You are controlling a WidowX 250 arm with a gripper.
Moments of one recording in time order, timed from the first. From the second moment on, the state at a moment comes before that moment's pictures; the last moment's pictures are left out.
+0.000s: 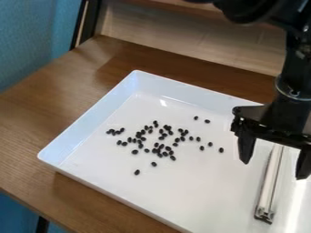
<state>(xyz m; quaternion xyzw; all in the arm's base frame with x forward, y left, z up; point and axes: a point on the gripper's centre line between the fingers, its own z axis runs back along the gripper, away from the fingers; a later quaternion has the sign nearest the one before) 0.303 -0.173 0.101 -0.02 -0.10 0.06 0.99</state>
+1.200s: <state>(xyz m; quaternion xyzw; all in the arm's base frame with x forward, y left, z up) 0.326 -0.189 0.054 -0.02 -0.08 0.10 0.99</state>
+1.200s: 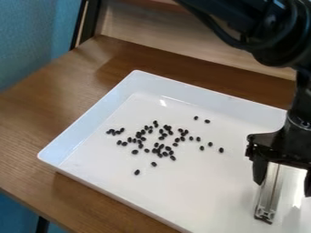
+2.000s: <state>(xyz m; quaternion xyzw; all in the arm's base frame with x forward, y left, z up) 0.337 -0.159 0.026 0.01 -0.07 0.12 0.99</state>
